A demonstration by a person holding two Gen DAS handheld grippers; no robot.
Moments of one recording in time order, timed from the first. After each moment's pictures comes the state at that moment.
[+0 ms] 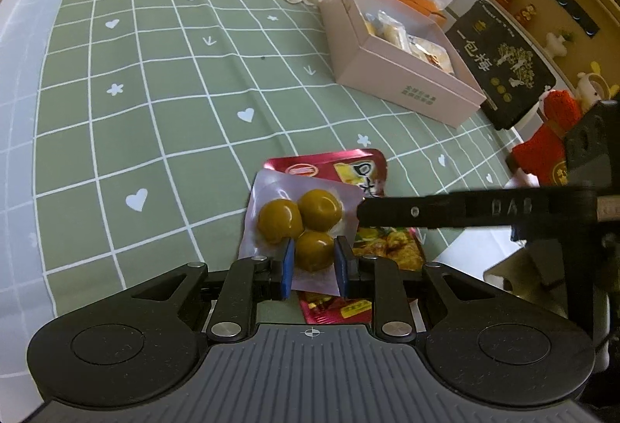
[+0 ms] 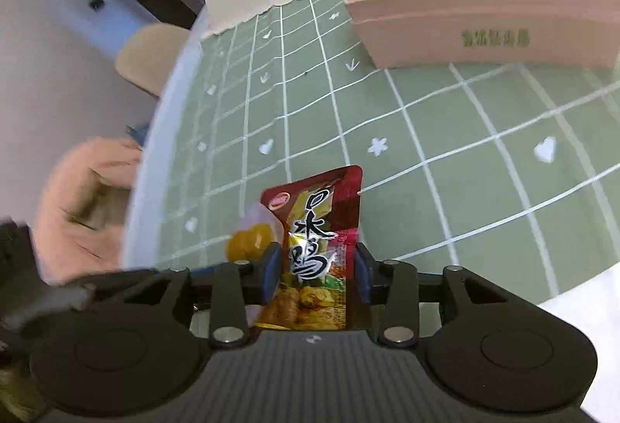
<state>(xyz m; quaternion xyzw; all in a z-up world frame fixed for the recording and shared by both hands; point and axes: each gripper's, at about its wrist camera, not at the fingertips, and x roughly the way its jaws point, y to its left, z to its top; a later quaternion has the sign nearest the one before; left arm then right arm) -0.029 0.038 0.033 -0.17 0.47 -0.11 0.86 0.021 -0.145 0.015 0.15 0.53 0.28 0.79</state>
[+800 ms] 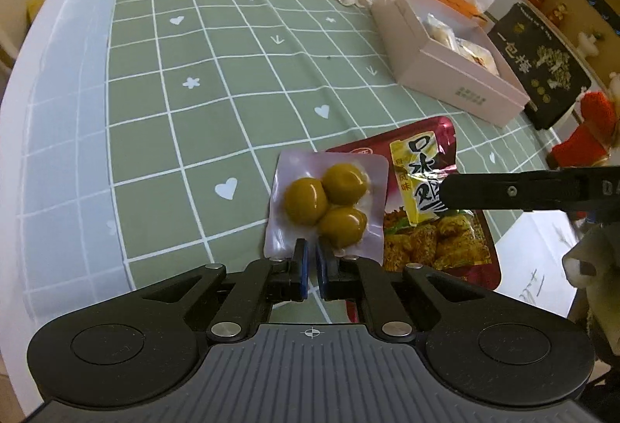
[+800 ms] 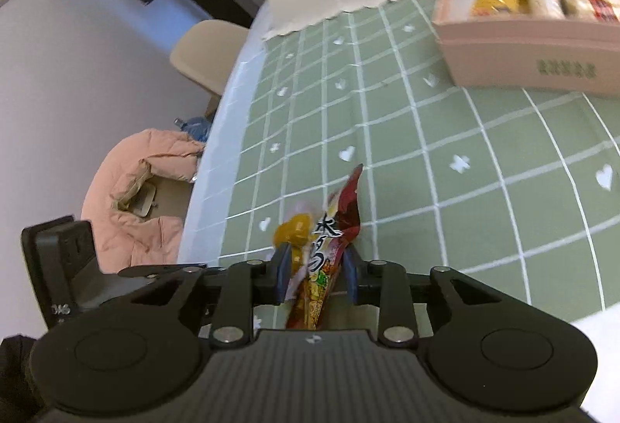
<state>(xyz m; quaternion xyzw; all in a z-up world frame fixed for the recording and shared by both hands) -0.044 0.078 0.029 -0.15 0.48 -0.06 0.86 0.010 -0.122 0.045 0.14 0.50 0.36 0.78</state>
